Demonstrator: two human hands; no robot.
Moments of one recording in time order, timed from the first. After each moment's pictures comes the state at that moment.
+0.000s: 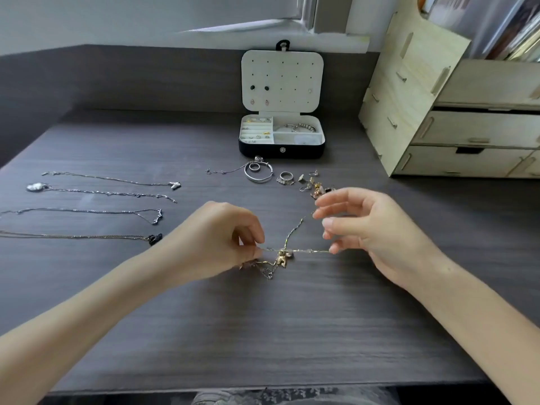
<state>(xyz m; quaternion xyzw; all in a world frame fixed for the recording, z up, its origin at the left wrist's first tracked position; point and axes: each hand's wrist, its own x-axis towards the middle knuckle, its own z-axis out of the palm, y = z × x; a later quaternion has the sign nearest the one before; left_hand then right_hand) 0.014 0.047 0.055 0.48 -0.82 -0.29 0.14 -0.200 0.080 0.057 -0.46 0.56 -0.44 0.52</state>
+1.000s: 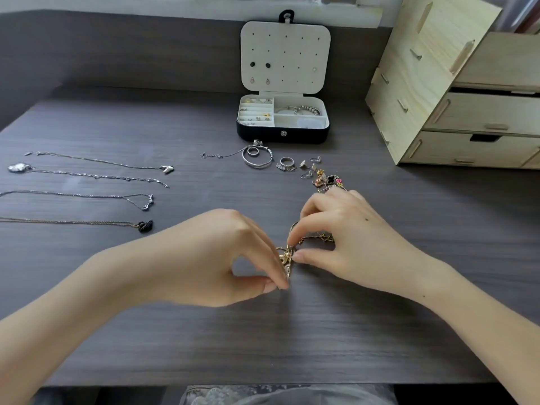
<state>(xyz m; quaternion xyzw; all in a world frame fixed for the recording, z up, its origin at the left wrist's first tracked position) 0.018 0.056 0.056 0.22 -0.93 -0.26 0.09 -0.191 0.076 0.043 -0.84 0.52 -0.11 0.11</state>
